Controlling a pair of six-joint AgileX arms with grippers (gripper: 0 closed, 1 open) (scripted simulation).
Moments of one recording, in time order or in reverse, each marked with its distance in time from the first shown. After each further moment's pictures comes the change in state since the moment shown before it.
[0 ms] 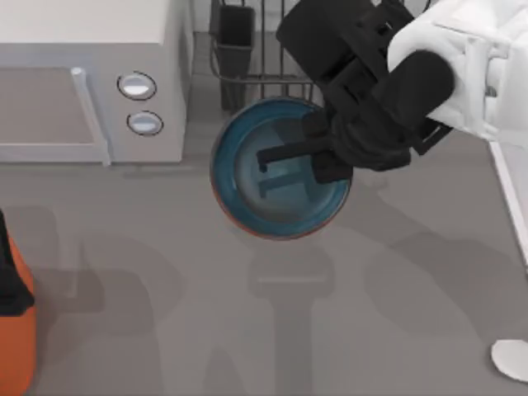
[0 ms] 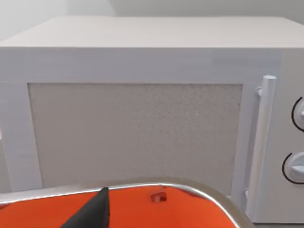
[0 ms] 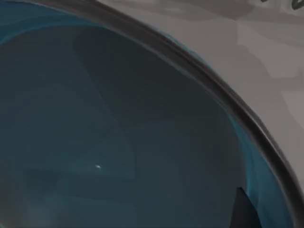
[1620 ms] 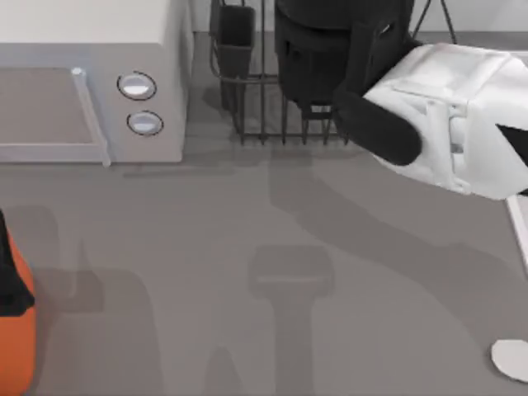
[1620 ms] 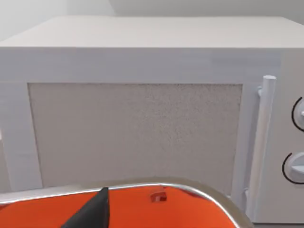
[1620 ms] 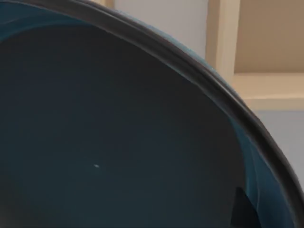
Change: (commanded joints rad) left arm 0.000 0.000 0.000 0.000 0.000 0.000; right arm 0.071 0.015 -0.096 1.207 0.551 -0.451
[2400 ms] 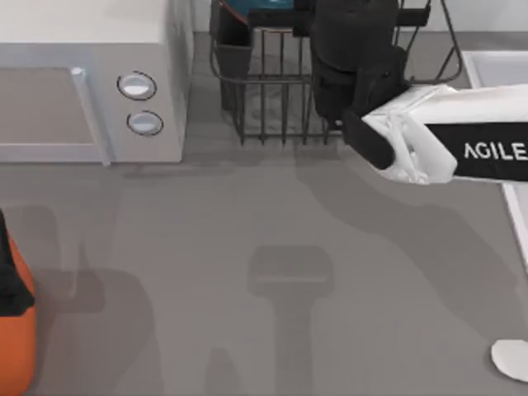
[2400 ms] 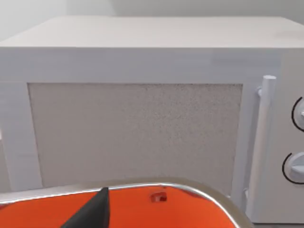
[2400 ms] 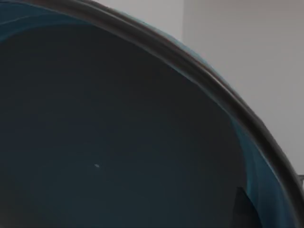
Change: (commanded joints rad) left arm 0.000 0.000 0.000 0.000 0.000 0.000; right arm -0.219 0.289 -0.071 0.369 -0.212 -0.008
